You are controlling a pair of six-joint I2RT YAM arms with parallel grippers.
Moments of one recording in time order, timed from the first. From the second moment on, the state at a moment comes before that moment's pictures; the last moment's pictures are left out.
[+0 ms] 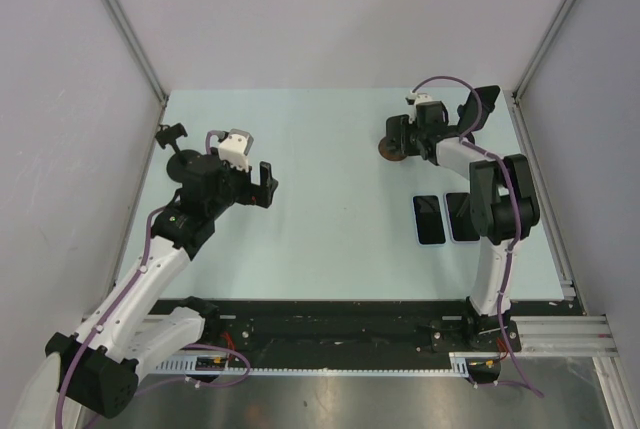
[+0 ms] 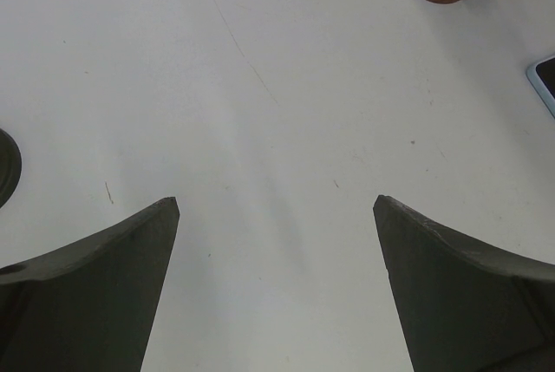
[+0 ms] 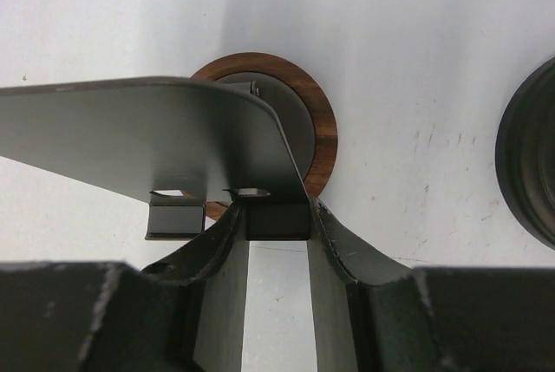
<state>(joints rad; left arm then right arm) -0.38 0.92 0.81 -0.30 0.03 -0.06 0.21 2.02 1.37 -0.04 -0.03 0.10</state>
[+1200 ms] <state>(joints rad) -0.47 0.99 0.57 0.09 0.25 -0.39 0.84 1.70 1.06 -0.03 -0.02 0.19</state>
